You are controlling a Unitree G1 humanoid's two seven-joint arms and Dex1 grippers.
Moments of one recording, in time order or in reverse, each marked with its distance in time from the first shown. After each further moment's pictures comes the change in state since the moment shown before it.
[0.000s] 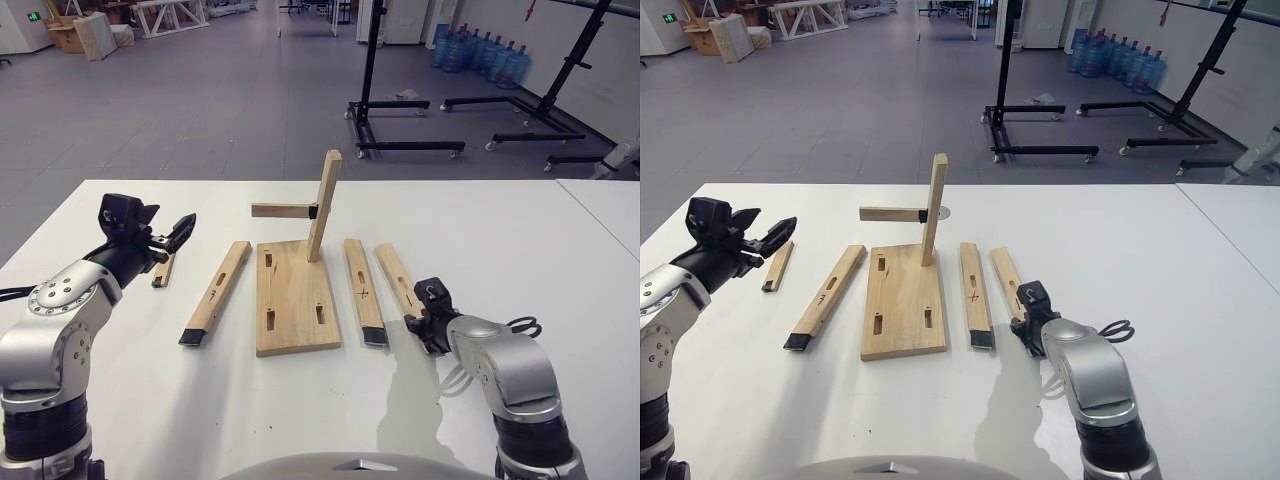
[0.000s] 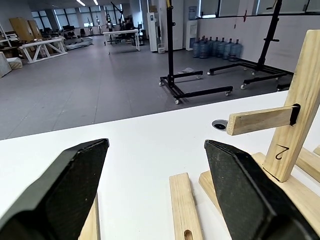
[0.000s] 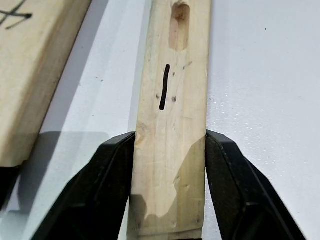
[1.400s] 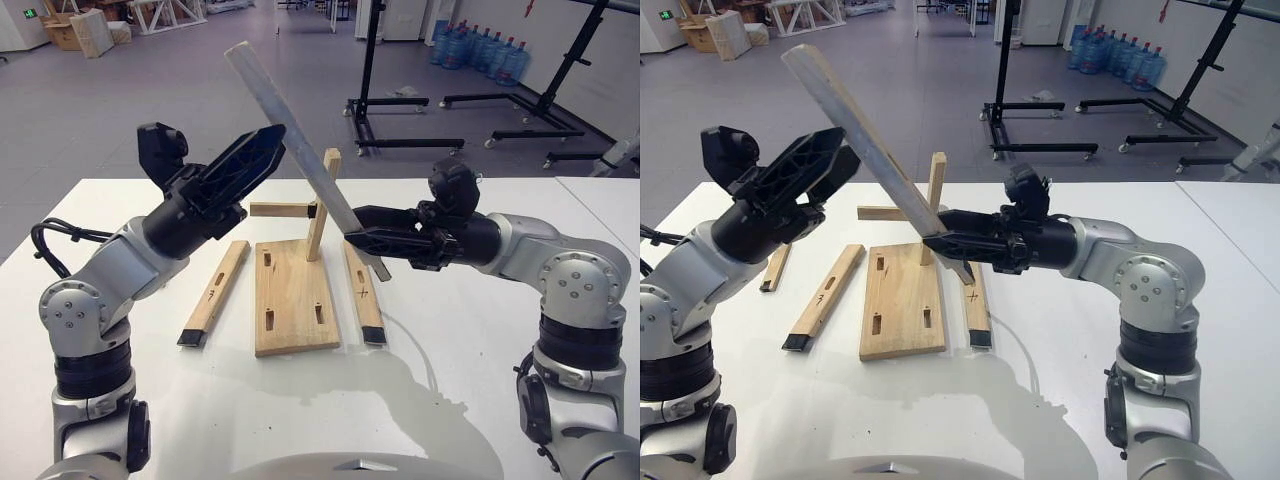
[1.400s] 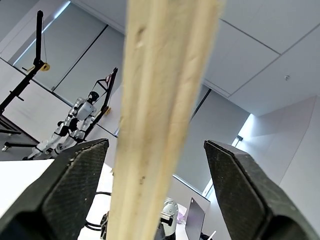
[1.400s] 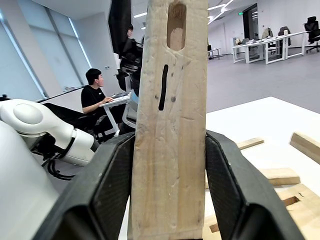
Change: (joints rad) left arm -0.279 -0.106 -0.140 0.052 -1.416 0.000 0.213; right arm -0.432 -0.180 -0.251 0.209 1.044 -0.404 0.725
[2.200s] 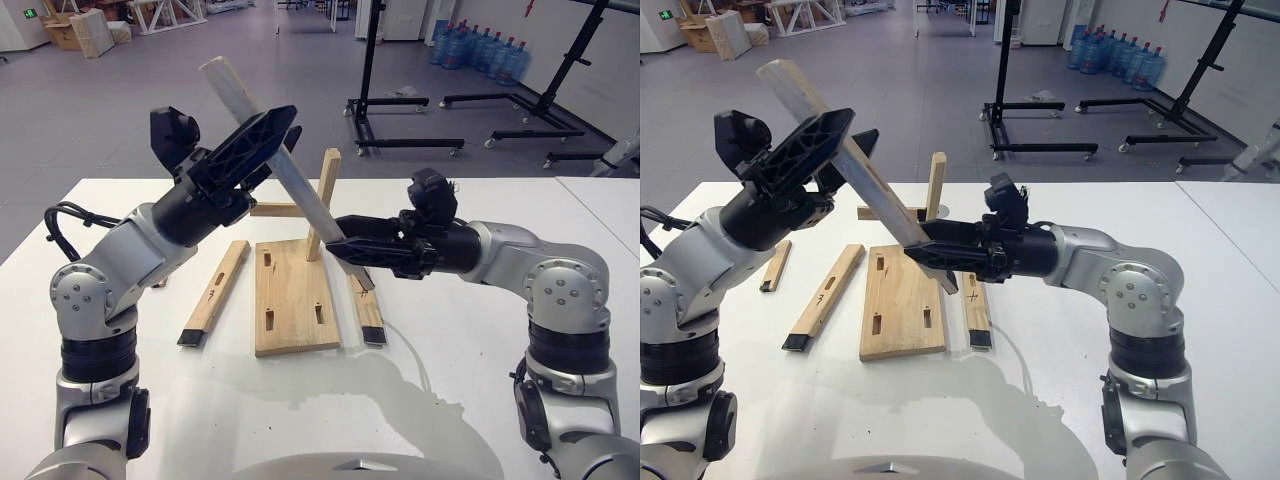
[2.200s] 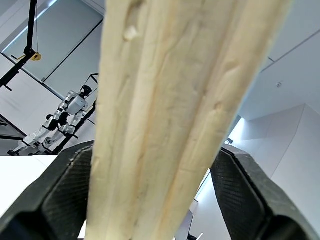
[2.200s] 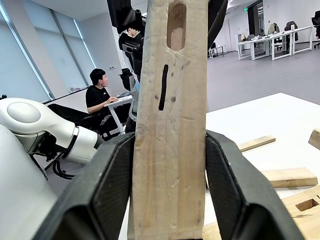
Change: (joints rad) left arm -0.068 0.016 -0.049 0.046 -0.094 -0.035 0.058; right arm 0.018 0.006 0.078 -0.021 0.065 -0.045 -0.101
